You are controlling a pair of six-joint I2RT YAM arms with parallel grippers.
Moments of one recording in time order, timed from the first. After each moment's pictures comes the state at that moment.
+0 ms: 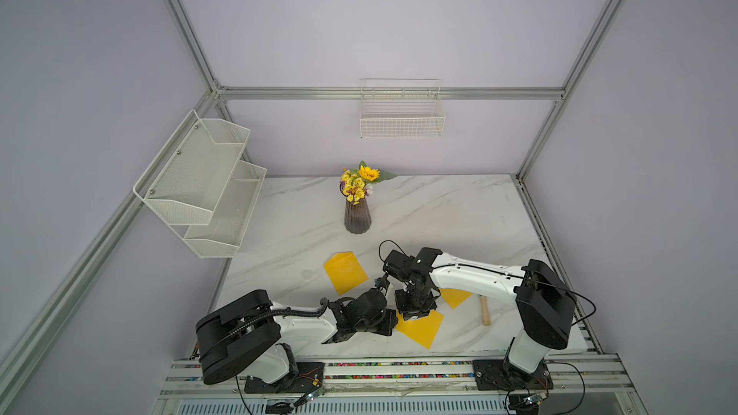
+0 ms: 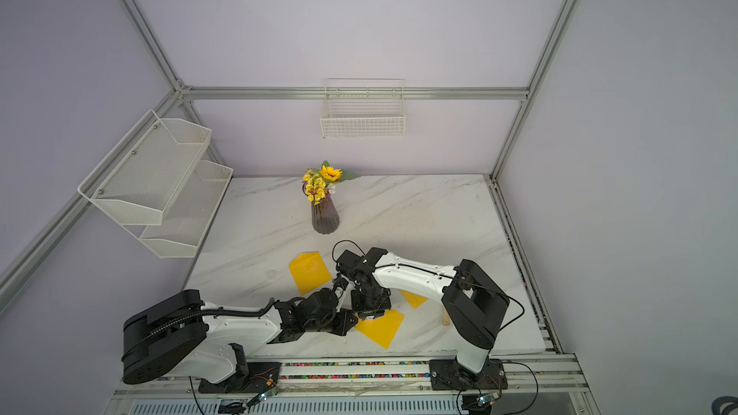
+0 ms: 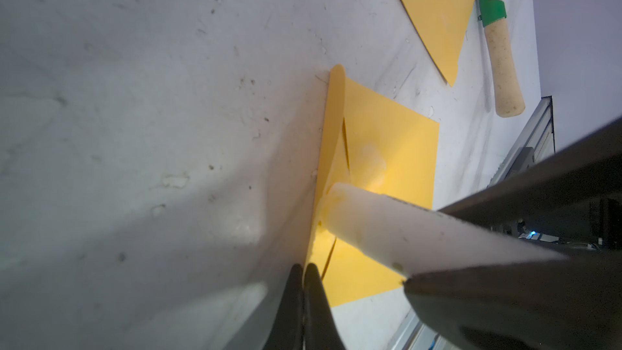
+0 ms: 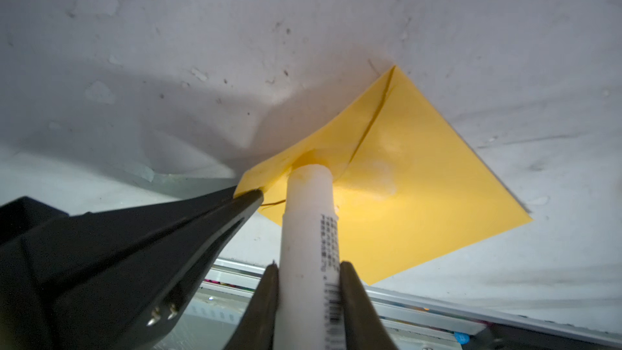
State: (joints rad) left arm -1.05 1.44 0.45 0.18 0.10 -0.86; right arm 0.96 1.74 1.21 -1.05 -0.17 0.82
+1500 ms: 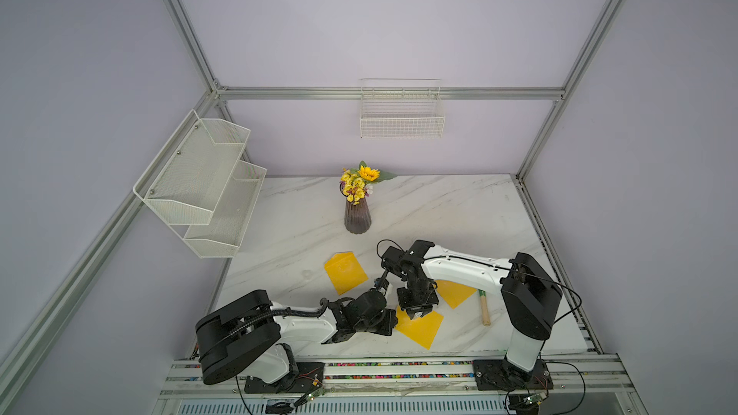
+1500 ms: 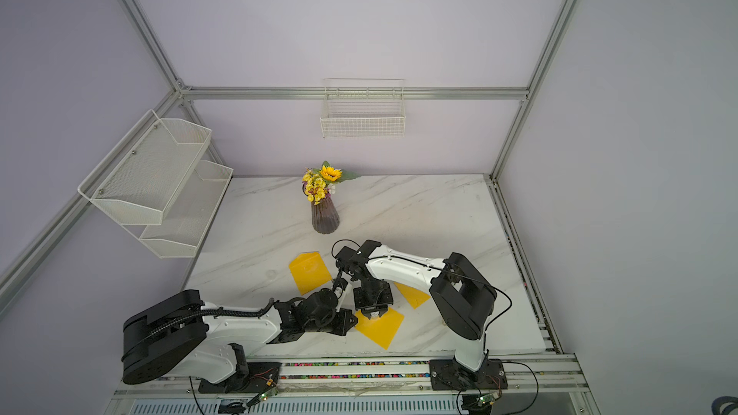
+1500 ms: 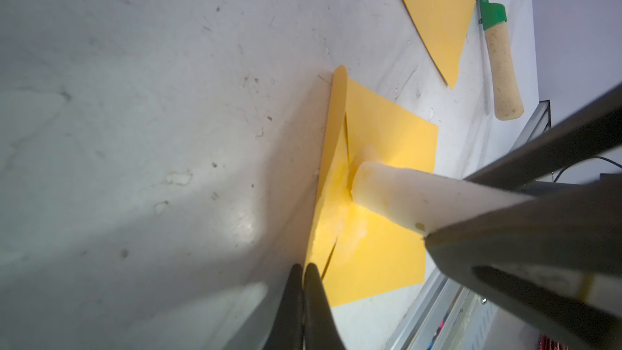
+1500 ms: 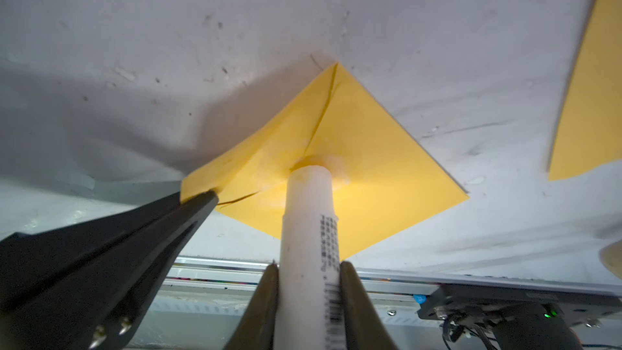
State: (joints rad) left arm -1.05 1.44 0.44 0.18 0.10 -0.88; right arm 0.92 1.81 1.28 -1.17 -0.19 0.77
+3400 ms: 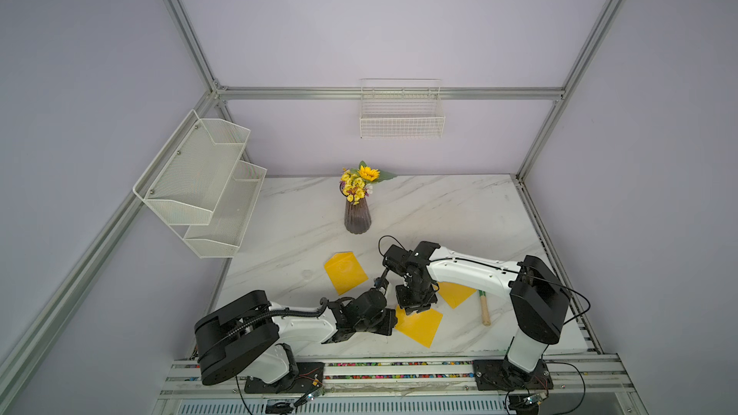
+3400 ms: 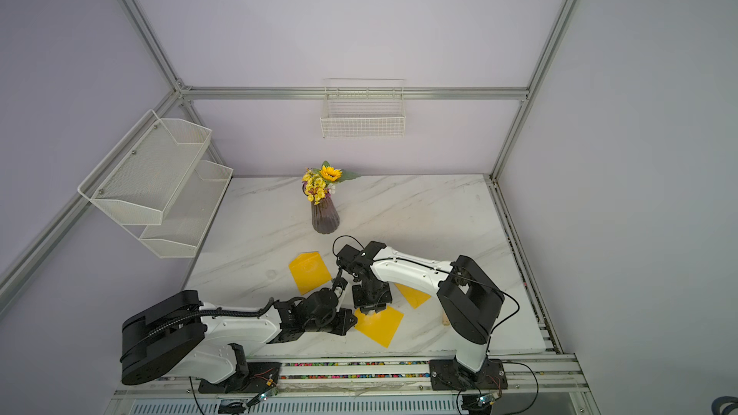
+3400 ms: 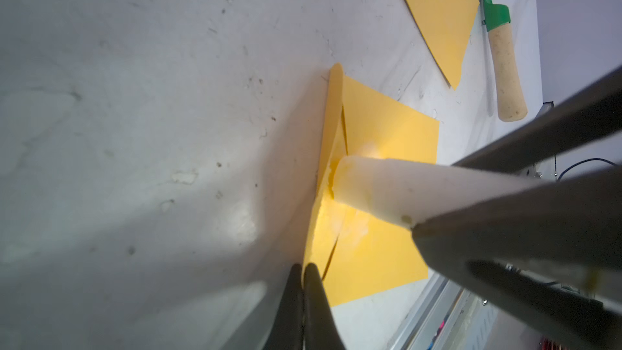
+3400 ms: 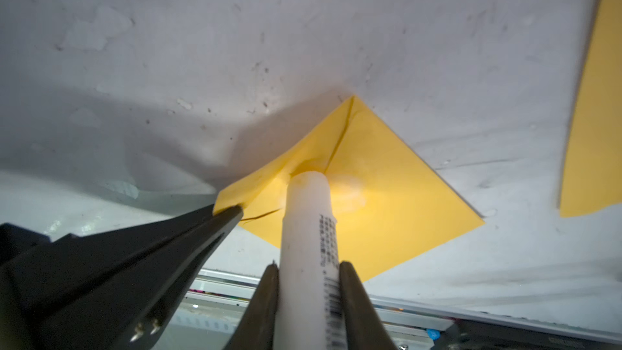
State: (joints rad) left arm -1.05 1.41 0.45 0.15 0.10 -0.88; right arm 0.91 1.76 1.26 -1.11 -0.12 0.77
